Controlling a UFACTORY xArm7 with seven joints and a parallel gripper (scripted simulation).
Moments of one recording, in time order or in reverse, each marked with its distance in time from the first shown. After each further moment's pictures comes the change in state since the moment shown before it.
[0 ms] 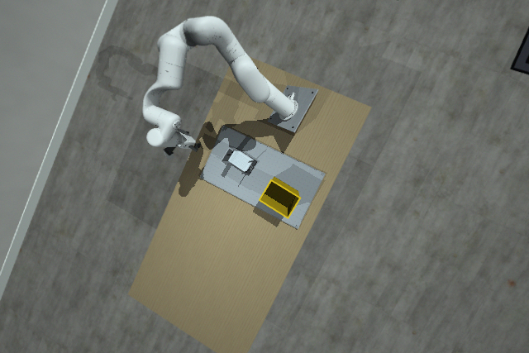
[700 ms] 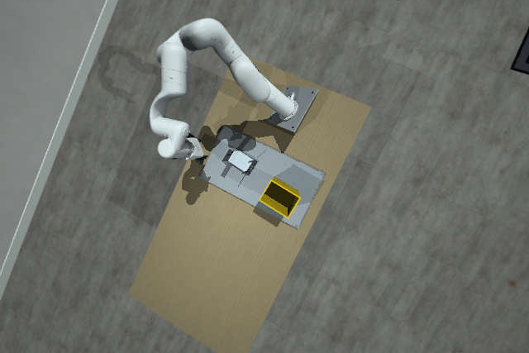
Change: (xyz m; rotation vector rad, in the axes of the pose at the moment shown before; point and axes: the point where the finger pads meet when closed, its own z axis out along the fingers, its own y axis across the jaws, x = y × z) arm -0.004 -0.075 -0.013 0.018 0.005 0.425
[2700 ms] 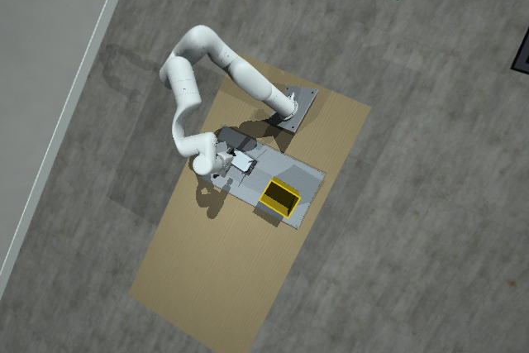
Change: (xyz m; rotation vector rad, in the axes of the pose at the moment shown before) arm -0.120 -0.121 -0.031 0.026 0.010 0.968
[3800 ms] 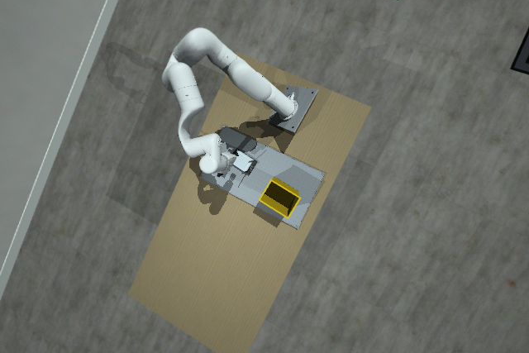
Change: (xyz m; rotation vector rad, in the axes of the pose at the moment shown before) arm 0.000 0.000 0.048 -0.001 0.000 0.000
